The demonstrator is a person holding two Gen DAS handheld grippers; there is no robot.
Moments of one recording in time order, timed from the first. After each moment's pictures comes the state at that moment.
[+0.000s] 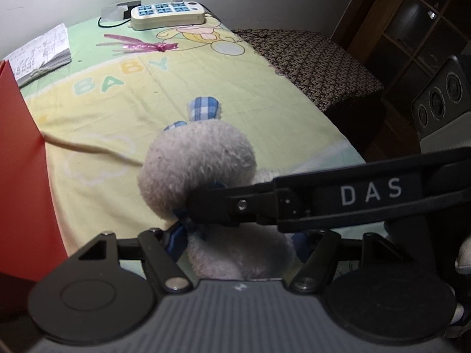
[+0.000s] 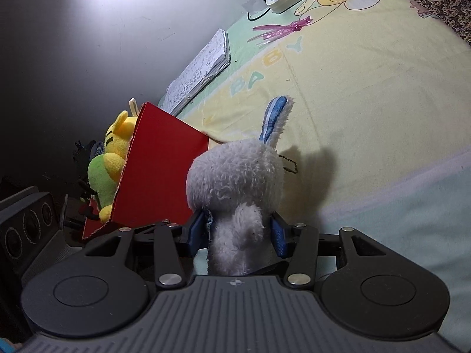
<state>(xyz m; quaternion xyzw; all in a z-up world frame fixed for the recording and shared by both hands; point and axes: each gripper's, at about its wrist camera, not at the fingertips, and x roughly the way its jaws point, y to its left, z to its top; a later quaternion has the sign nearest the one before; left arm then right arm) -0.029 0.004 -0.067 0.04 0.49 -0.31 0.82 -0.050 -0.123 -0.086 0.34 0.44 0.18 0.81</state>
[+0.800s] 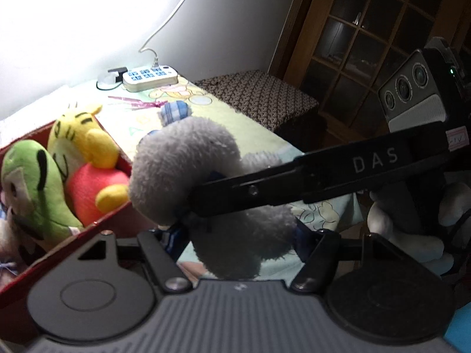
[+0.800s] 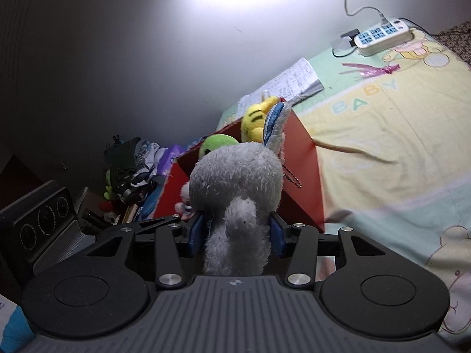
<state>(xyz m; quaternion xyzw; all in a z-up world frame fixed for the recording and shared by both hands) -0.108 0.176 0.028 0.05 0.37 -0.43 0.82 -0.121 0.016 0.018 0.29 0.35 0.21 0.87</state>
